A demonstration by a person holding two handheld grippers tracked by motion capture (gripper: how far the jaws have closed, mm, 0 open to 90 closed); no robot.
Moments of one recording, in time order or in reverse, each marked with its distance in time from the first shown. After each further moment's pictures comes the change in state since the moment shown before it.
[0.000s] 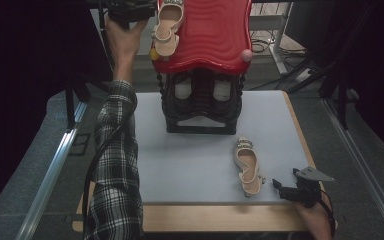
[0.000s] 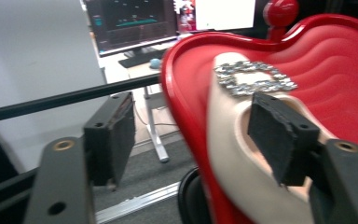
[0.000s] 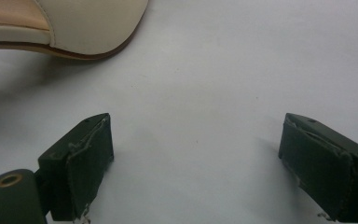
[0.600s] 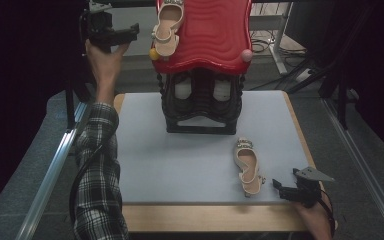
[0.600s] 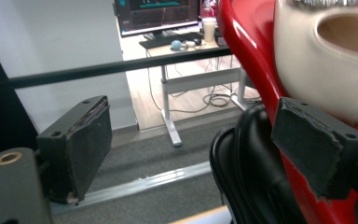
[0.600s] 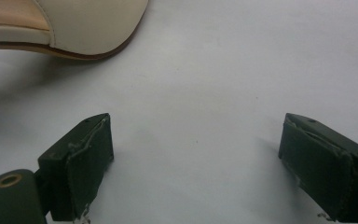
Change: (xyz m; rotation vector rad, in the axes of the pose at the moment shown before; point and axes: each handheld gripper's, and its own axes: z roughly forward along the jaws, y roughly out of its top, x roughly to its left) left arm 0.032 -0.061 -0.028 0.048 0.042 -0.040; right arm 0.000 0.000 0.000 -0.001 0.000 0.000
